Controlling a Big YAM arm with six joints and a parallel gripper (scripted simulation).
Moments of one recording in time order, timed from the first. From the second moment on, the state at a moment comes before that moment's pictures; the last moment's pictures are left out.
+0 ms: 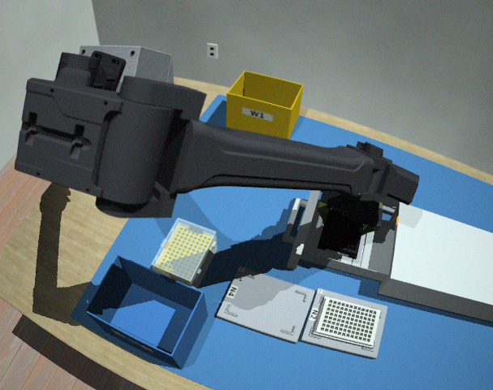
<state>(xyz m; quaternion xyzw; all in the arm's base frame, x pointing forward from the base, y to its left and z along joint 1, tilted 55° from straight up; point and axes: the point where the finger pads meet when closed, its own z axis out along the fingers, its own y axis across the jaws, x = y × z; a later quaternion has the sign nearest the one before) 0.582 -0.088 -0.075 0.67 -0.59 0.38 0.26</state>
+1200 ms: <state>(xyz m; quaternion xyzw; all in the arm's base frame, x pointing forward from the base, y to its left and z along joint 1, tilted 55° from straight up) 0.586 -0.111 -0.092 0.67 -0.59 0.37 0.27</state>
